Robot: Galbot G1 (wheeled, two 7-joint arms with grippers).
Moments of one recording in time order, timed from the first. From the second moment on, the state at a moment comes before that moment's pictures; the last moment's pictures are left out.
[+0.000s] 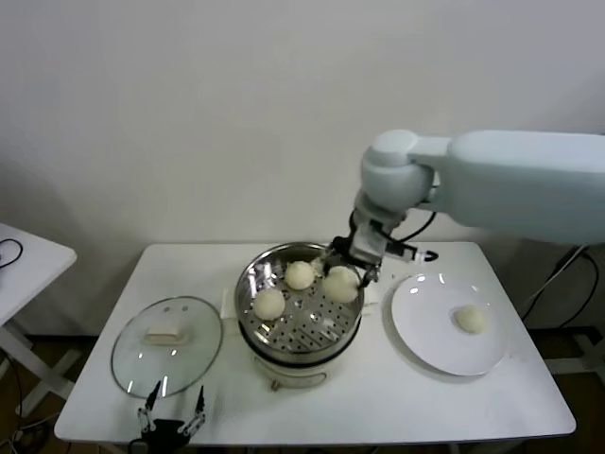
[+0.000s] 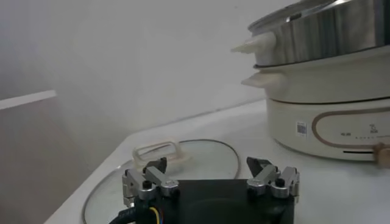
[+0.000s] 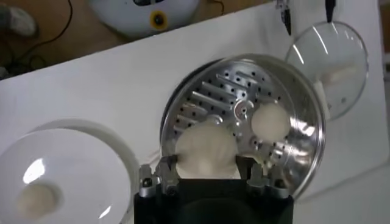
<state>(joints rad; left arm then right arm) 1.73 -1.60 -0.73 -1.76 0.17 -0.32 0.09 0.90 1.02 -1.49 1.72 0.15 0.19 -1.10</state>
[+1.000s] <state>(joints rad) 1.72 -1.59 -0.74 -1.75 0.17 -0.33 0.09 0.65 1.27 -1.47 1.60 -0.05 0.21 -1.08</state>
